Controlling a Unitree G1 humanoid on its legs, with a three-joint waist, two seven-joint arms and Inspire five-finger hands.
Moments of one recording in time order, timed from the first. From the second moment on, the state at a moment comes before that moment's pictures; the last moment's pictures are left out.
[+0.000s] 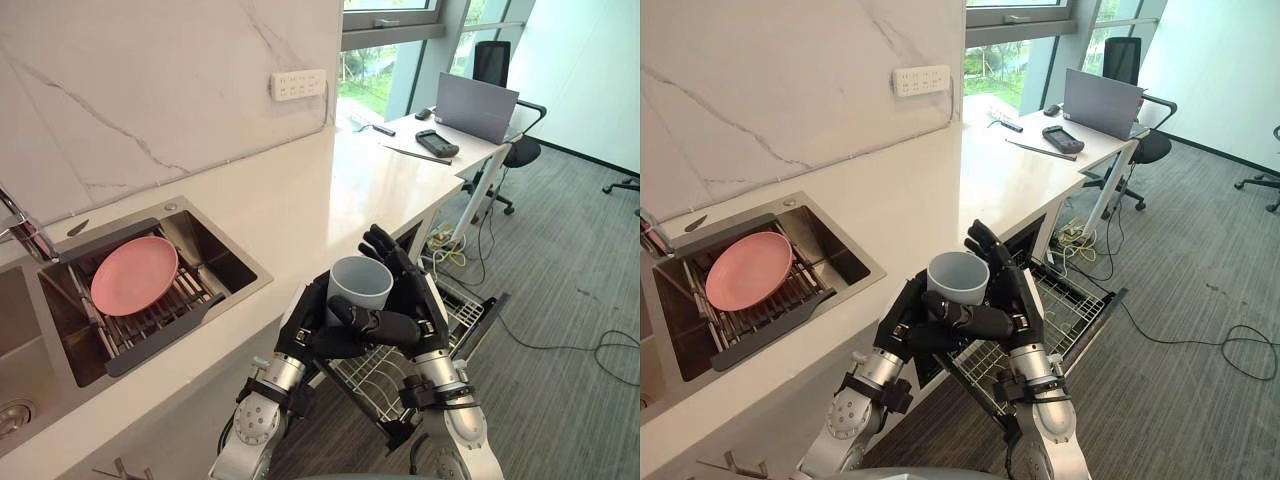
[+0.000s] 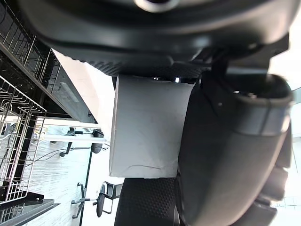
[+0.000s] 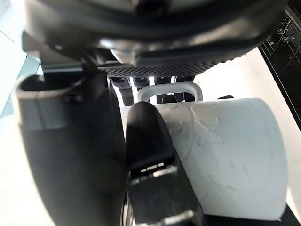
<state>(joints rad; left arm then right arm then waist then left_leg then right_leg) 0.19 0.15 -0.44 0.00 -0.16 -0.41 -0.05 0.27 -0.09 0.25 -0.12 0.31 -0.37 0.13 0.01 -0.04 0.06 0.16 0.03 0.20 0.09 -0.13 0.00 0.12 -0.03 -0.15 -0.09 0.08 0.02</state>
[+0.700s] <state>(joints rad) 0.20 0.17 -0.44 -0.04 -0.13 -0.40 -0.04 0.25 -0.11 0.24 -0.10 0.31 -0.39 0.15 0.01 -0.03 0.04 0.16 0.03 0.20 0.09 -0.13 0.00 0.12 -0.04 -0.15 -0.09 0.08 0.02</state>
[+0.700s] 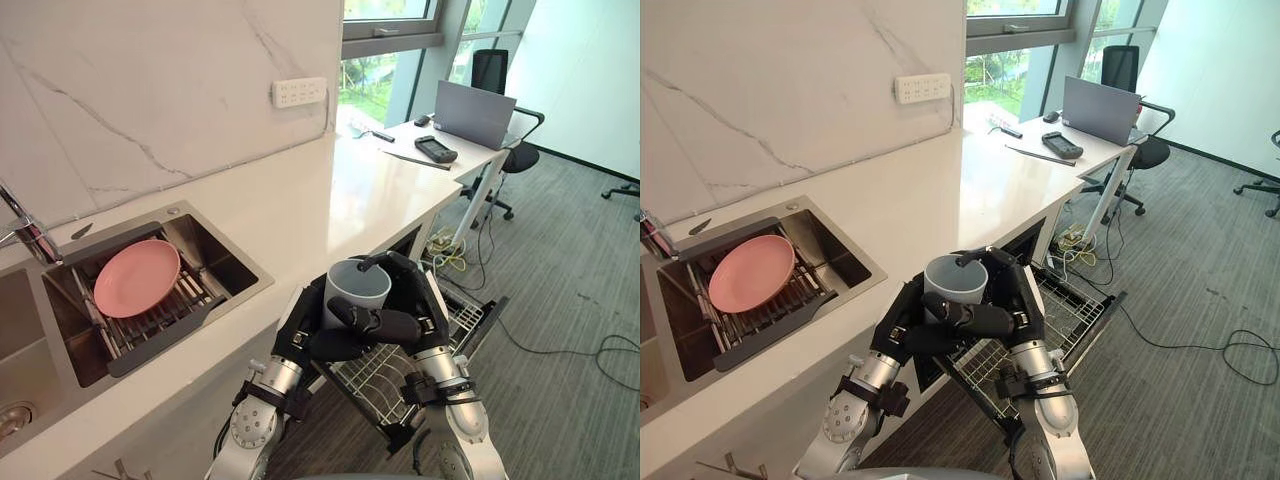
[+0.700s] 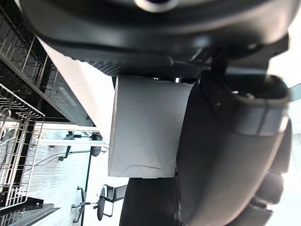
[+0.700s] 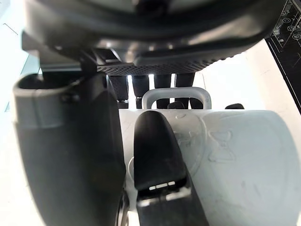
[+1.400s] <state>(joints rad) 0.23 0.14 -0.37 -0.05 -0.11 -0.40 -0.05 0.25 -0.05 0.22 -0.10 0.20 -0.40 0.12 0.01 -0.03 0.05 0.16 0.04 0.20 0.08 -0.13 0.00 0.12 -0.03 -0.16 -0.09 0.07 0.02</state>
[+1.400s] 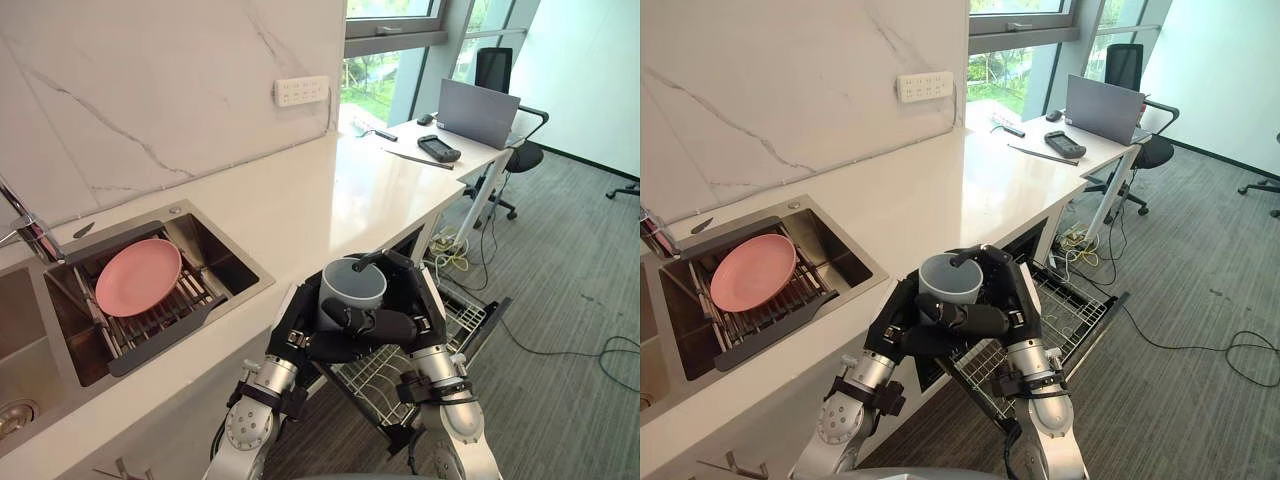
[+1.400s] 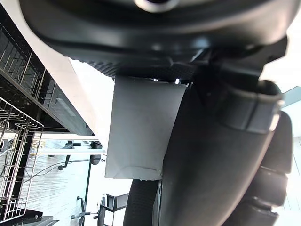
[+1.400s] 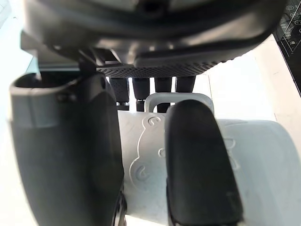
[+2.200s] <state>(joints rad) 0.24 0.10 -0.37 -0.04 -0.04 -0.40 0.08 0.27 -0.01 0.28 -0.13 -0.16 -0.44 -0.20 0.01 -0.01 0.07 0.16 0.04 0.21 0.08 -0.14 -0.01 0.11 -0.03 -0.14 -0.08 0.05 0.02</state>
